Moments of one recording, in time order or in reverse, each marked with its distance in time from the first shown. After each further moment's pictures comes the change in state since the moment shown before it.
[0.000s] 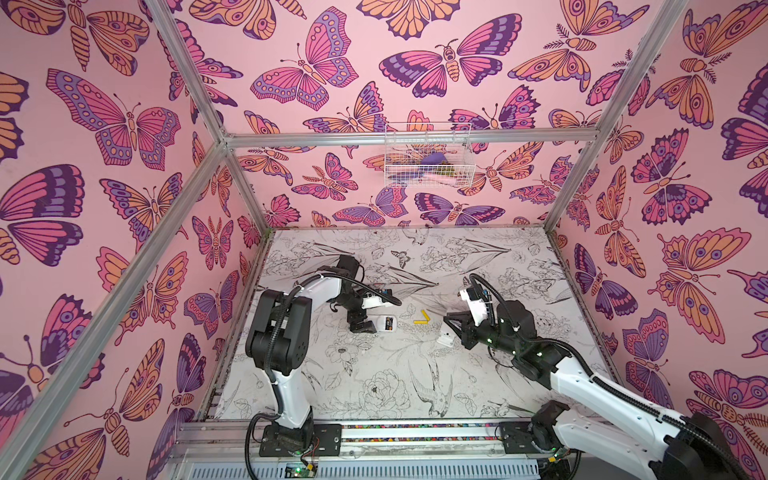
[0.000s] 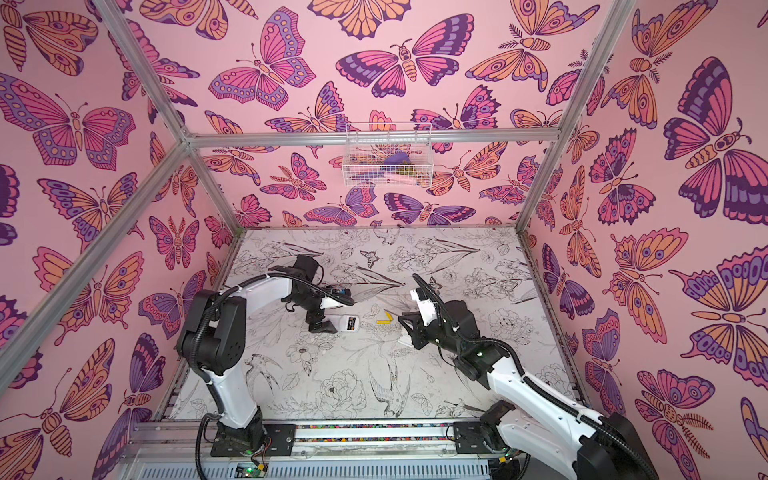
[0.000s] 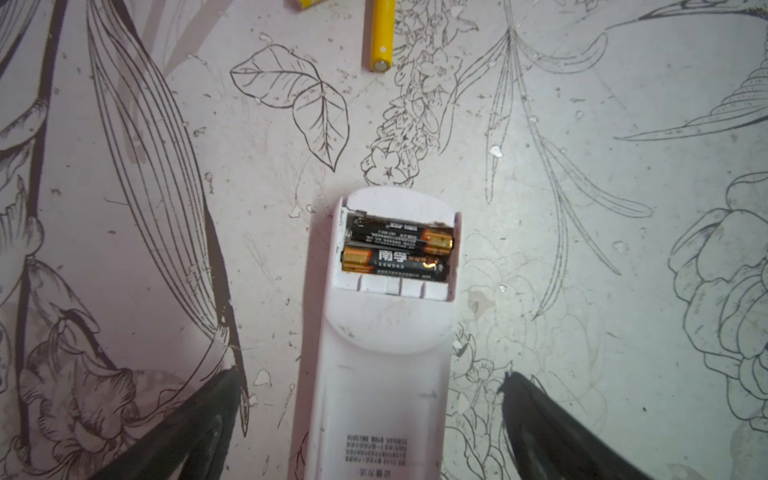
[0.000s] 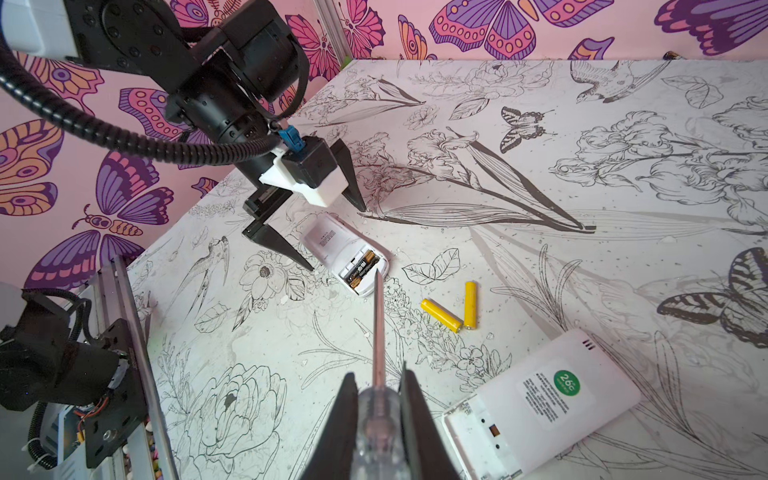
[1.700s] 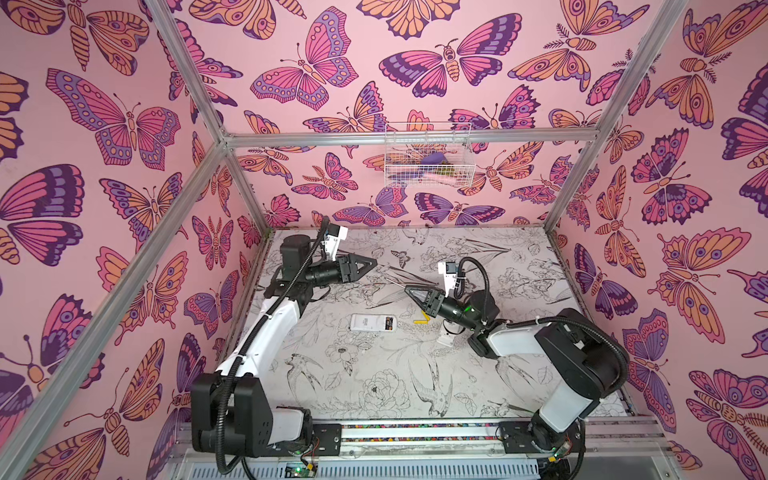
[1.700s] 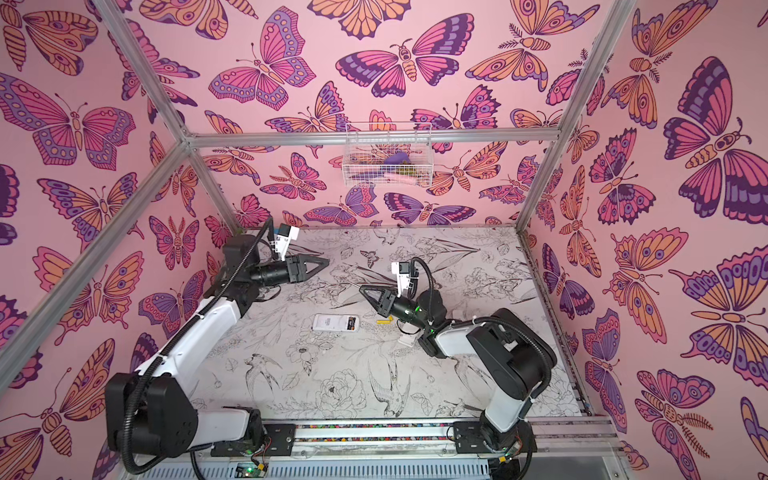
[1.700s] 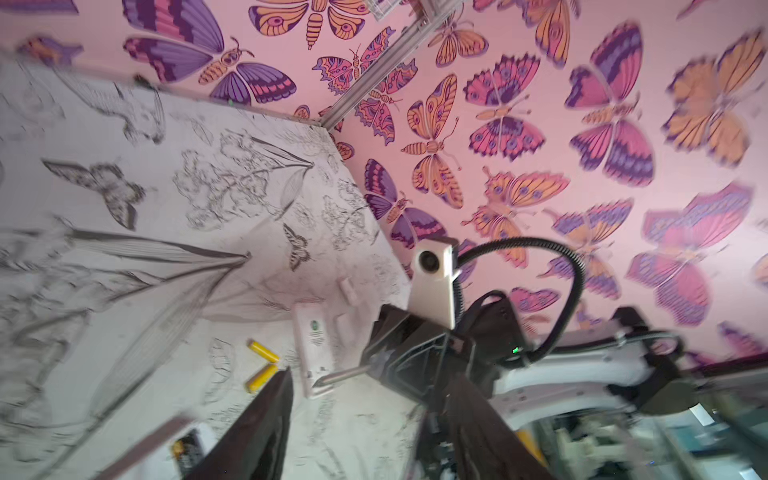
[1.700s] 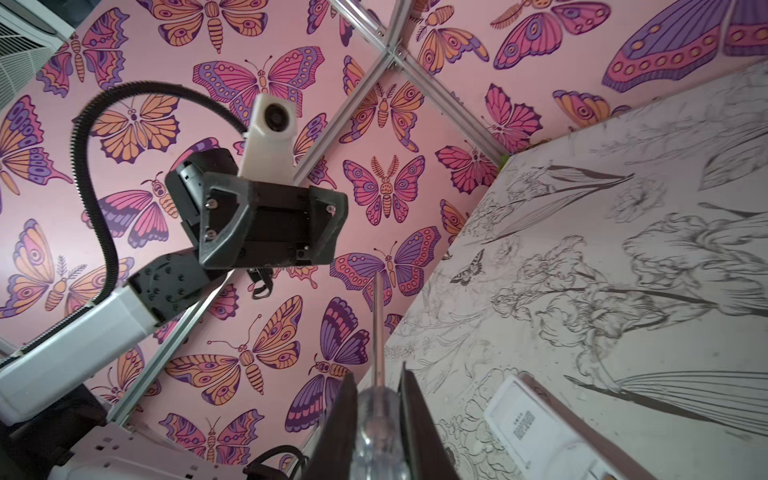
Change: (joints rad) left arm 0.178 -0.536 -0.152 0.583 0.504 -1.615; right arm 0.031 0.720 0.097 1.179 -0.211 0.684
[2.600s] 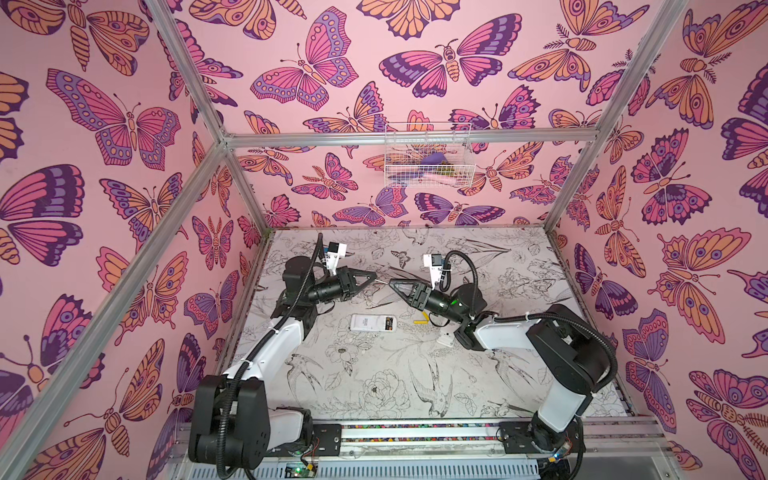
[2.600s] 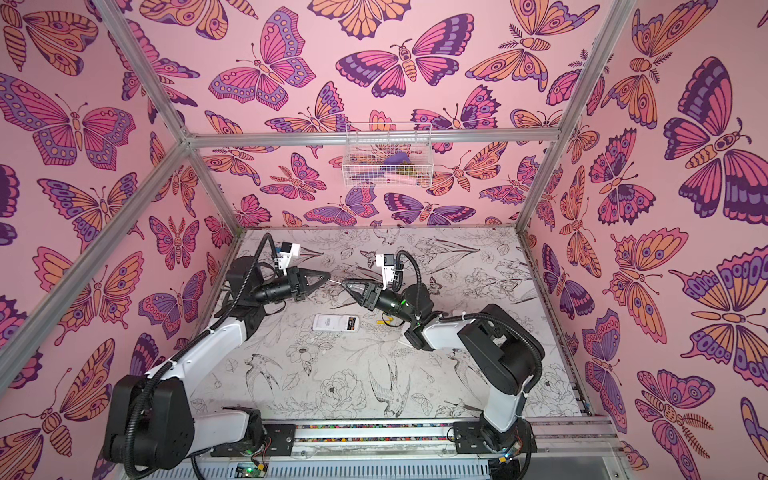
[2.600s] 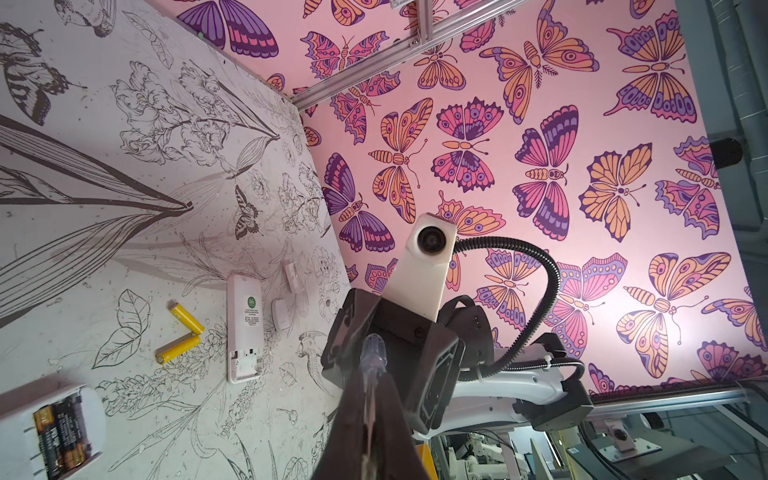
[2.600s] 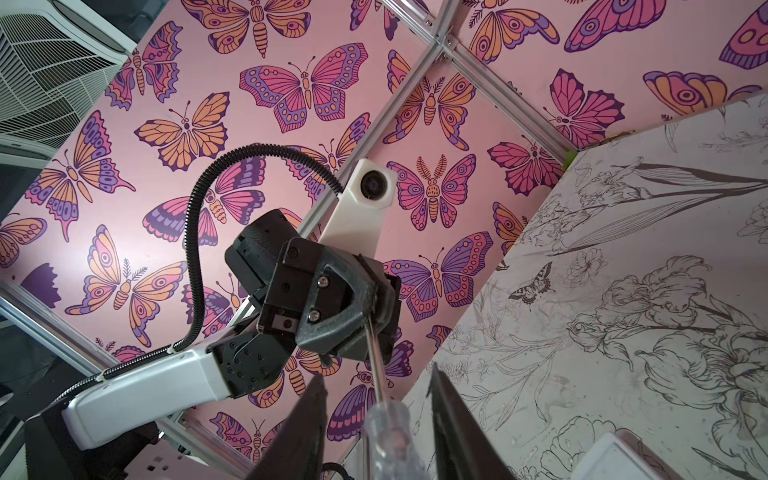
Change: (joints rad) left arm -0.013 -0.054 -0.319 0.526 0.046 -0.606; right arm 0.091 0.089 0.183 0.026 -0.012 0.108
